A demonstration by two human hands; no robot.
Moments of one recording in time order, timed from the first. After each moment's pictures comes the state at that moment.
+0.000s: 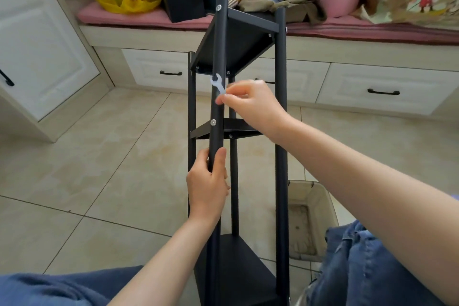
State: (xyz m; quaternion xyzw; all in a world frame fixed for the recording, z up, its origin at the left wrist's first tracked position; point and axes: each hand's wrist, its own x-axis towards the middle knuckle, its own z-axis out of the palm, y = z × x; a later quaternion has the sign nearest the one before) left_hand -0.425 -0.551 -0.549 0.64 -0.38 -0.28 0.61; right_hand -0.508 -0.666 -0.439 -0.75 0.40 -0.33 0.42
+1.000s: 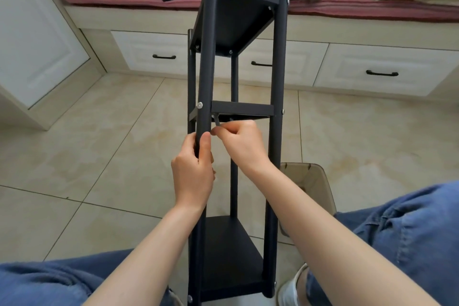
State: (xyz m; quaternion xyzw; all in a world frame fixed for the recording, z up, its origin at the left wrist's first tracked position) left_hand -0.407 -0.544 -0.561 0.69 -0.43 -0.16 0.56; right_hand -0.497 -0.608 -0.523 -0.64 0.50 -0.35 0.47
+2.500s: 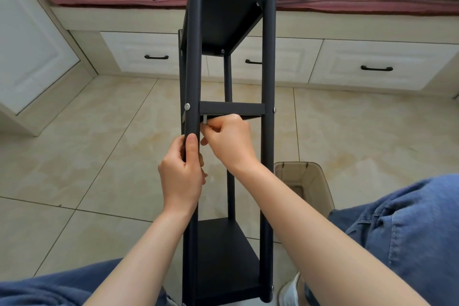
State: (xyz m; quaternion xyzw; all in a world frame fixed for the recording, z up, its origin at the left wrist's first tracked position) left_hand -0.401 -0.544 -0.556 0.67 -0.43 -0.16 0.58; right_hand -0.482 -0.622 -0.531 -0.69 0.48 -0.38 0.39
